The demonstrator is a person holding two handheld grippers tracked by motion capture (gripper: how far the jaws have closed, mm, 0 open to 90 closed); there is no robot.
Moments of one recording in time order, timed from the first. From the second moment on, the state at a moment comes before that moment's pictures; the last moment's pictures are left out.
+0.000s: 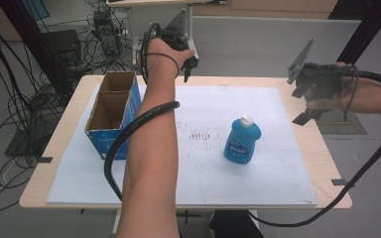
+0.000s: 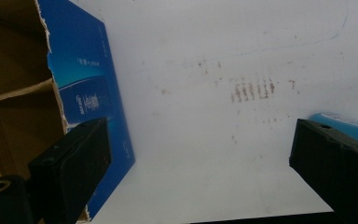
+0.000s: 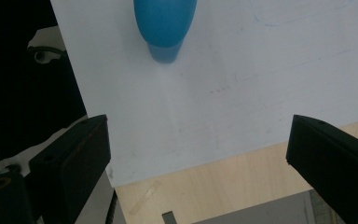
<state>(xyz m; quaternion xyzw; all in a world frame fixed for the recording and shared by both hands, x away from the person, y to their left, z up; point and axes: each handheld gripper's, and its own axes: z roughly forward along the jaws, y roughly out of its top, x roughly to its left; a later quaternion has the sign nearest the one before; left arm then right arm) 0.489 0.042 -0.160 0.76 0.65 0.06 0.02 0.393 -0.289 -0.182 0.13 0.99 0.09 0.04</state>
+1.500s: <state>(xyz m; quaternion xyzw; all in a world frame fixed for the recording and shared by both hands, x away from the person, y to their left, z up) 0.488 0.049 -0.178 0.76 0.64 0.05 0.02 0.382 -0.302 -0.305 0.20 0.96 0.21 0.03</state>
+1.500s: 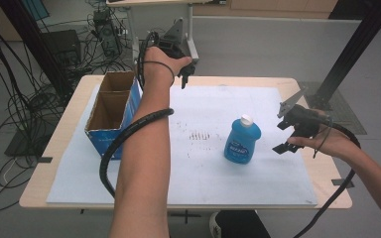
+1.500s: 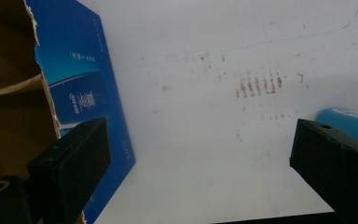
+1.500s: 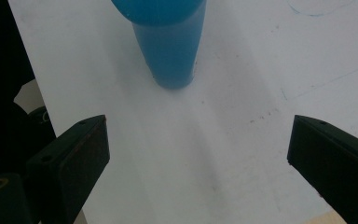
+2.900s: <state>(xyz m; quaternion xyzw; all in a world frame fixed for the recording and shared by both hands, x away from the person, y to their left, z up) 0.482 0.050 -0.179 0.77 0.64 0.06 0.02 0.372 -0.266 -0.362 0.19 0.92 0.33 0.07</state>
